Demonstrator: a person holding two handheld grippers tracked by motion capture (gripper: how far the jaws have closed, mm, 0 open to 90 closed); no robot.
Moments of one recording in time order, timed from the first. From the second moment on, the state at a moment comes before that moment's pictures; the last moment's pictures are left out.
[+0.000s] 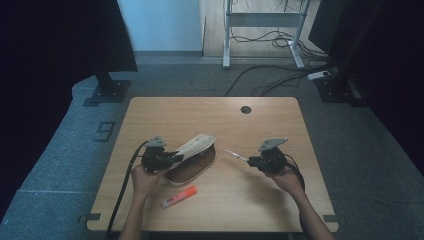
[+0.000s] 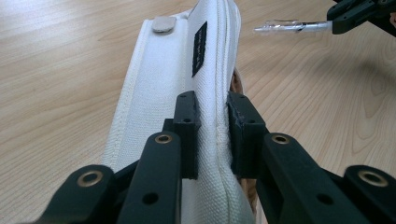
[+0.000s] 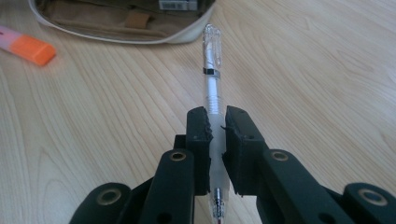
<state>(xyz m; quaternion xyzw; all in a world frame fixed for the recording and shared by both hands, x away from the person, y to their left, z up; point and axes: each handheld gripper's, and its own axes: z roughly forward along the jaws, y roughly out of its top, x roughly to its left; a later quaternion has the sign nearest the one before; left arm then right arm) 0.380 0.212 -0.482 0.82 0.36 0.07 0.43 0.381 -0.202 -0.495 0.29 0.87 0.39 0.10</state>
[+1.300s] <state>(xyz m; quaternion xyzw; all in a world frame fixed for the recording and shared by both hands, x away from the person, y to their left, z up) 0.379 0.214 -0.480 0.82 0.36 0.06 0.44 0.399 -0.105 -0.498 0.23 0.89 0.39 0.07</state>
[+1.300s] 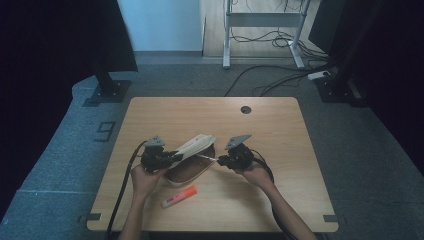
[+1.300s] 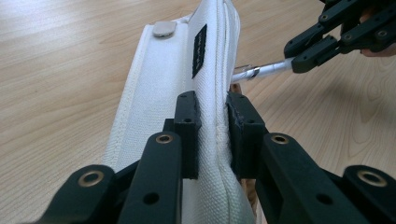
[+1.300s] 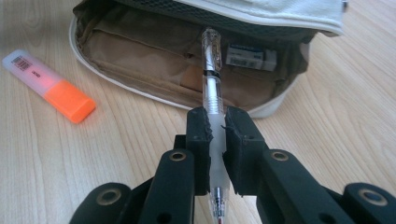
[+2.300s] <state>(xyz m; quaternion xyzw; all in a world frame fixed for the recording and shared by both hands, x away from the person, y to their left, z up) 0.379 0.213 -0.479 0.82 0.36 0.06 0.44 0.413 -0.037 -0.511 0.19 0.90 0.38 0.05</state>
